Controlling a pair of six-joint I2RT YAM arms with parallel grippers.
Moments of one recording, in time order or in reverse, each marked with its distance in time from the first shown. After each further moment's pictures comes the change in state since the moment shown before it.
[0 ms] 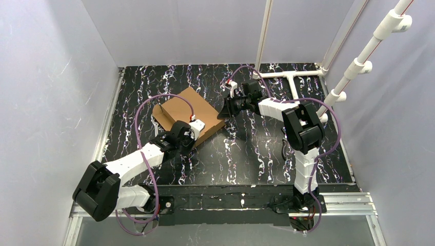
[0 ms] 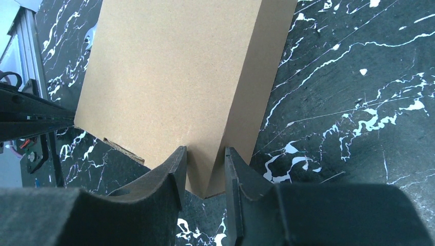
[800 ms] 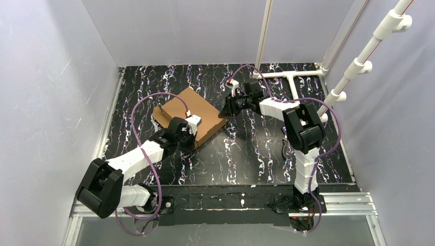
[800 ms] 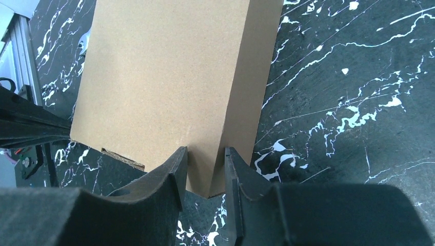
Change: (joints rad) left arm 0.061 0.034 0.012 0.053 0.134 -0.155; right arm -0.011 0.000 -0.002 0.015 0.011 0.007
